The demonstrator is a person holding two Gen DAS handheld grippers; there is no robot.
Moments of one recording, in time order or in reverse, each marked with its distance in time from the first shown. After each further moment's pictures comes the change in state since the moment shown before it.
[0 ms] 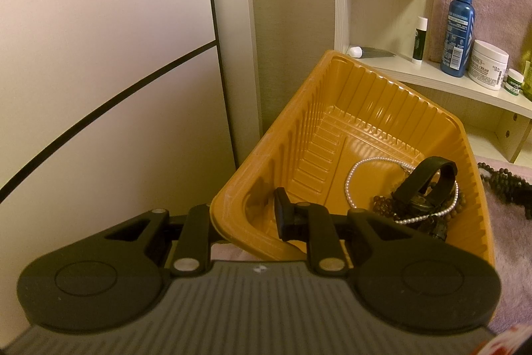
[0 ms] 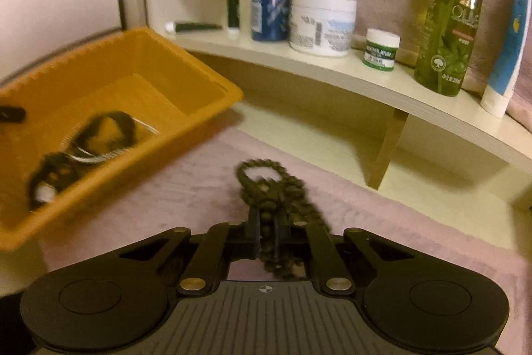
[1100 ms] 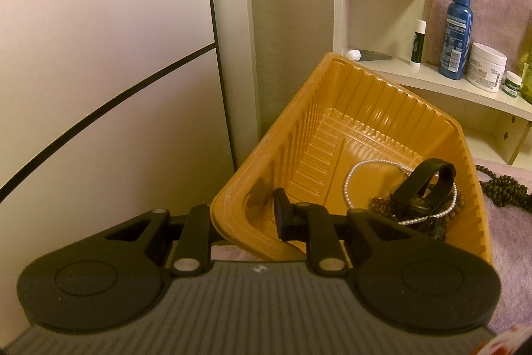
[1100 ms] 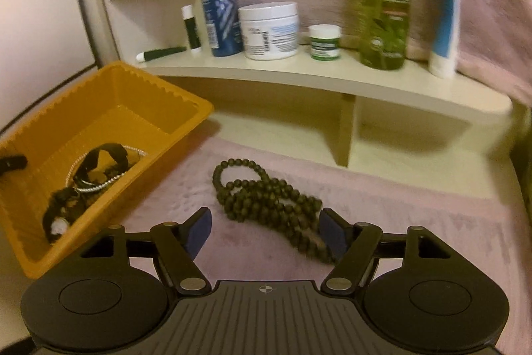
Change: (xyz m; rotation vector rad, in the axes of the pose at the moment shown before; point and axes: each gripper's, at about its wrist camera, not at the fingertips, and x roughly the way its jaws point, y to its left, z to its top) left arm -0.002 0.001 0.000 -0.006 -0.006 -0.006; right arm -0.022 -0.018 0.003 0.153 0.003 -0.035
